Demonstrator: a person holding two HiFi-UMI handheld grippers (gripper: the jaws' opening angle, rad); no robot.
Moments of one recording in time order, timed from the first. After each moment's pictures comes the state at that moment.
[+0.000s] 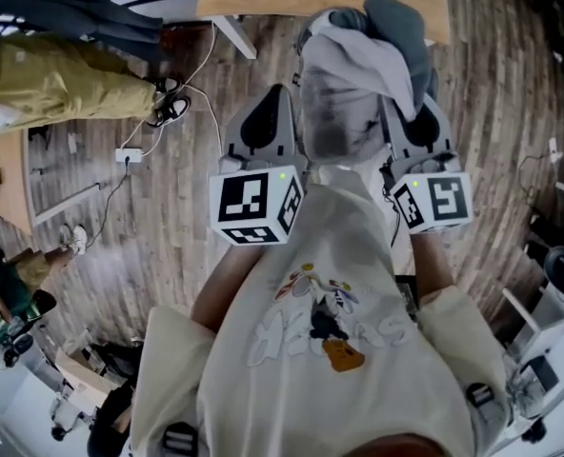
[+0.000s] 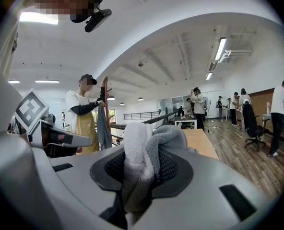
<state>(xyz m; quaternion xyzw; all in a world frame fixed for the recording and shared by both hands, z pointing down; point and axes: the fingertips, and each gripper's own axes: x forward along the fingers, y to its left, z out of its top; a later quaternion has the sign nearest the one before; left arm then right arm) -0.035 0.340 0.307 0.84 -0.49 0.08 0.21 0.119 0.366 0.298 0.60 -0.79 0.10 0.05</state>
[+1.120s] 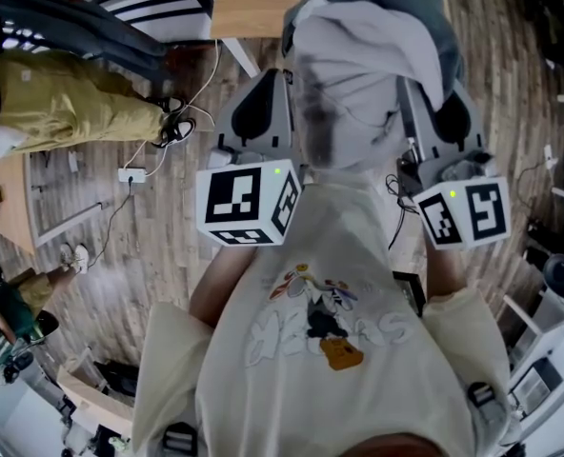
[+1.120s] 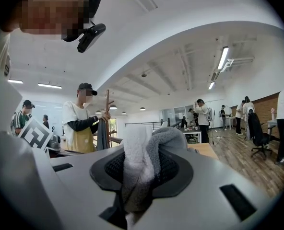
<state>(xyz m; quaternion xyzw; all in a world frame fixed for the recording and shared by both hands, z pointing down) -0.075 0.261 0.258 0.86 -0.48 0.04 0.18 0.076 0.295 0.200 0.60 -0.80 0.06 0.00</state>
